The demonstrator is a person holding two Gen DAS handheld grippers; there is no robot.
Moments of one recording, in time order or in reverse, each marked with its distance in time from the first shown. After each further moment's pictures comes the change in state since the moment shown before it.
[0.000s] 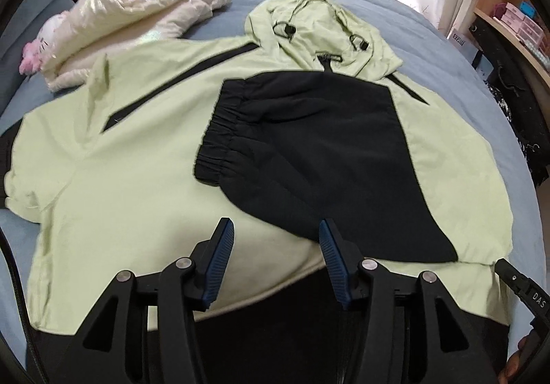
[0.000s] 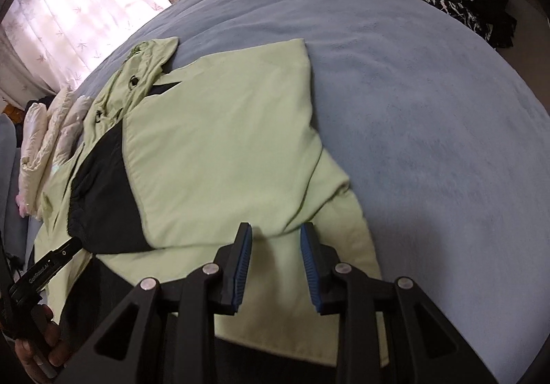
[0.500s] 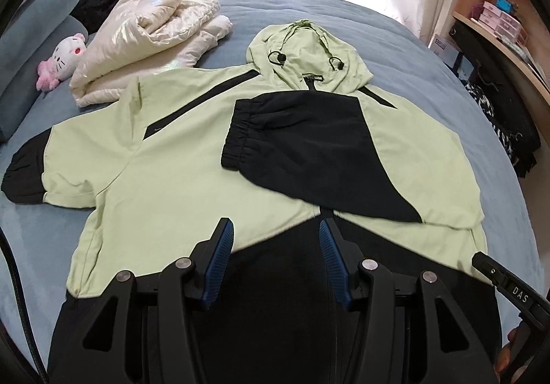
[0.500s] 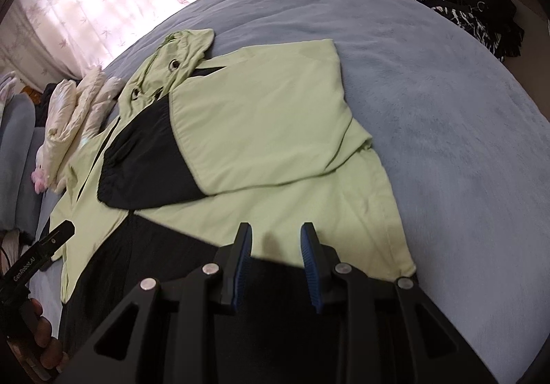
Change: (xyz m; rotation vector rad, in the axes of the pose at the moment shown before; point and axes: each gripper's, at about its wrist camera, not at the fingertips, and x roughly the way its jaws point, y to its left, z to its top) left arm -0.081 0.003 -0.031 0.048 -0.058 -0.008; right arm -0.043 0.030 -0.037 -0.064 0.003 0.032
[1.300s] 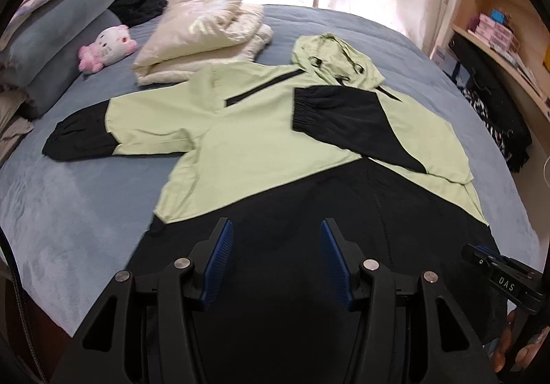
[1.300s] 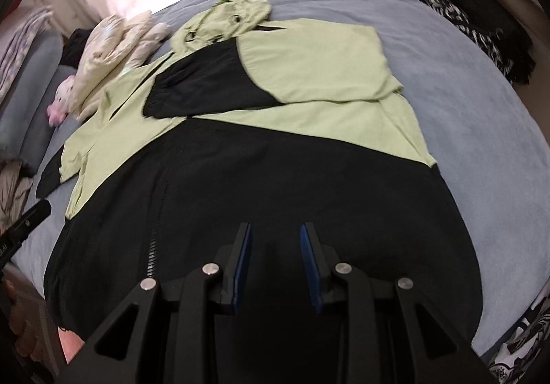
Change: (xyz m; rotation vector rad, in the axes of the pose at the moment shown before) left arm -0.105 0.097 -0.082 -0.035 -0.055 0.013; right arm -0.049 0.073 -0.090 -0.196 0.037 -0.019
